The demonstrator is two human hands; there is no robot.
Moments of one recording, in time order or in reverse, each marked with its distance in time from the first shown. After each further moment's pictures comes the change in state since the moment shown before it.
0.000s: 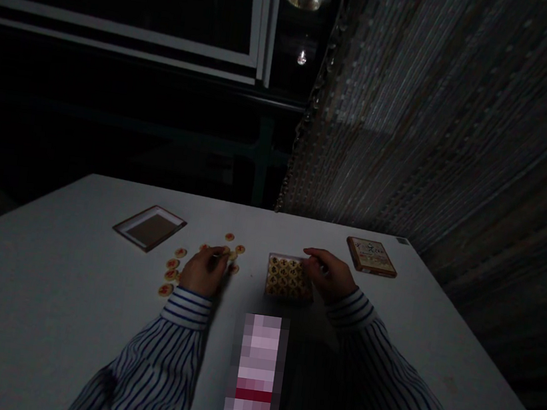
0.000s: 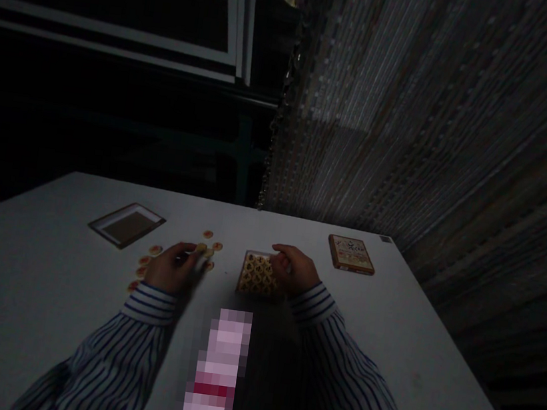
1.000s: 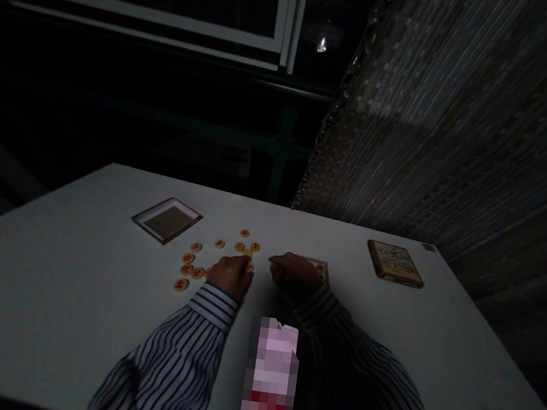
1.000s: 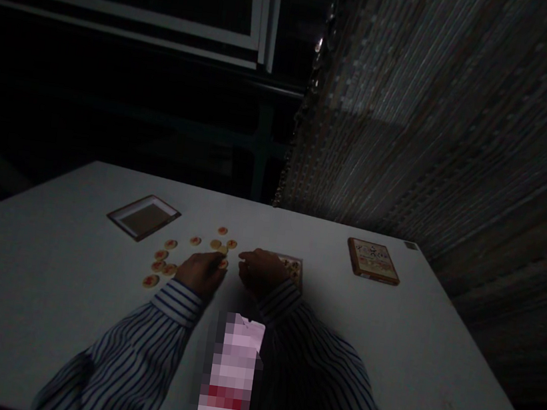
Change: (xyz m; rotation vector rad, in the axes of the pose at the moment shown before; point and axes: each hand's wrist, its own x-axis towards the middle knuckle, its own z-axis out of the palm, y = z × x) left_hand -0.006 -0.015 0.028 0.326 -0.294 0.152; right_hand 0.025 -0.036 0.079 -0.272 -0.268 -0.236
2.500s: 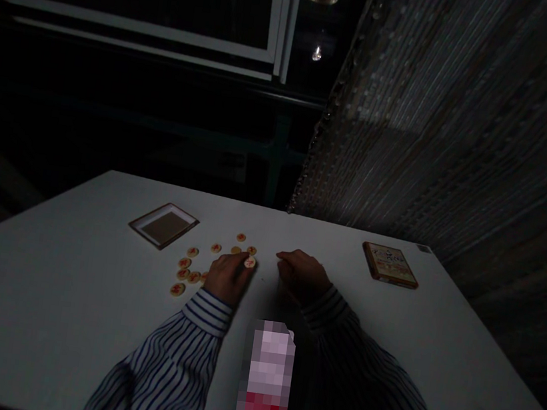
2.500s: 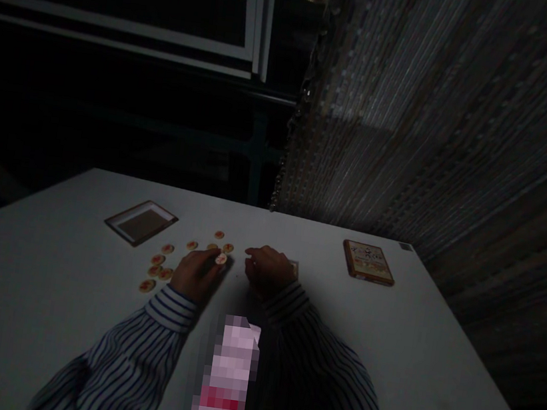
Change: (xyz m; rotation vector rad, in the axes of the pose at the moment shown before) left_hand -0.005 0.010 -0.014 -0.188 0.314 0.155; right_hand -0.006 0.010 -0.019 0.042 0.098 0.085
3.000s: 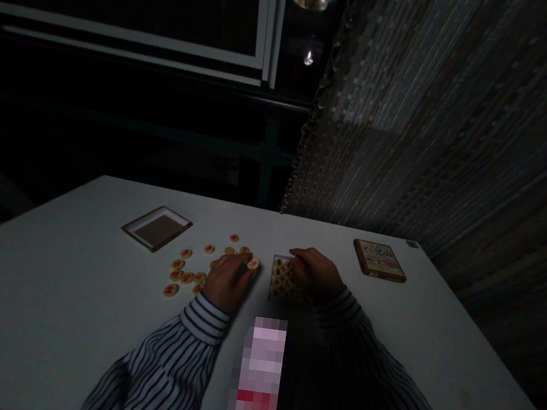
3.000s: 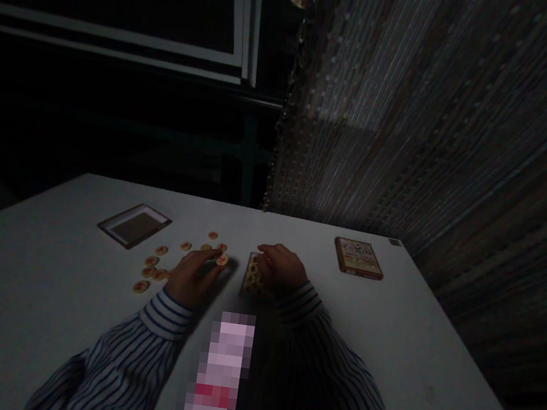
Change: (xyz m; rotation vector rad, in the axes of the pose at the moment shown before) left_hand -0.002 0.027 -0.013 -0.118 0.066 0.132; right_hand -0.019 0.016 -0.032 0.046 0.117 0.018
